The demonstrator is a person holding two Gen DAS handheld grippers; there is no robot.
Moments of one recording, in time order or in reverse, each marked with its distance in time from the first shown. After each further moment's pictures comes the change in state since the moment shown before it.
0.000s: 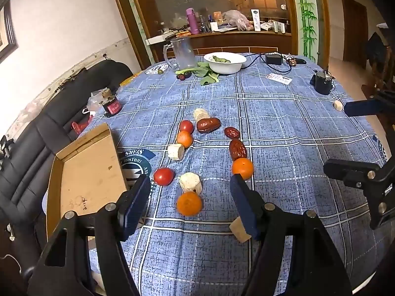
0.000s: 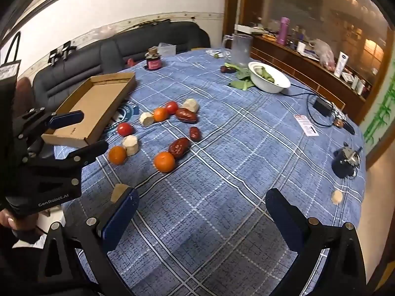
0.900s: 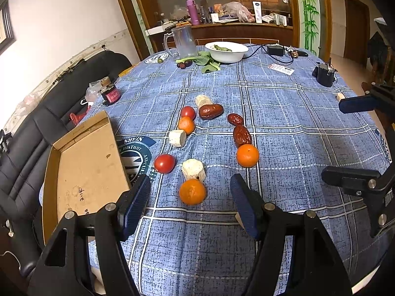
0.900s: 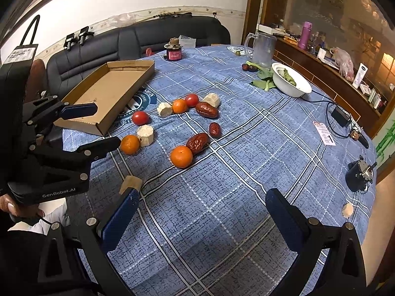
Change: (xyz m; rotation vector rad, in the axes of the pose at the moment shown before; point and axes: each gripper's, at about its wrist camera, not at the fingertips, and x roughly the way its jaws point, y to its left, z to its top) left arm 0.010 0.005 -0.014 -0.008 0.033 -0.006; right arm 0.018 0.015 0.001 -0.083 0.026 0.061
